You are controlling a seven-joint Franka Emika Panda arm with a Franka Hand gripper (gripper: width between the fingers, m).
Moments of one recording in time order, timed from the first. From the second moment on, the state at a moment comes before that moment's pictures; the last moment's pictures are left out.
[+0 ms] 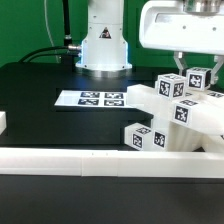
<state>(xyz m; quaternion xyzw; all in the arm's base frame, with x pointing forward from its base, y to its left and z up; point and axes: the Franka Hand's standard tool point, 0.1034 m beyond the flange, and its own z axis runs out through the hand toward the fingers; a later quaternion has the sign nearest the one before) 0.581 0.117 0.112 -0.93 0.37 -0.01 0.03</state>
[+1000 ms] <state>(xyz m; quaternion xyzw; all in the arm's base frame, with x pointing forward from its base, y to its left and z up) 0.582 0.127 0.111 -0.73 0.68 0.02 0.07</state>
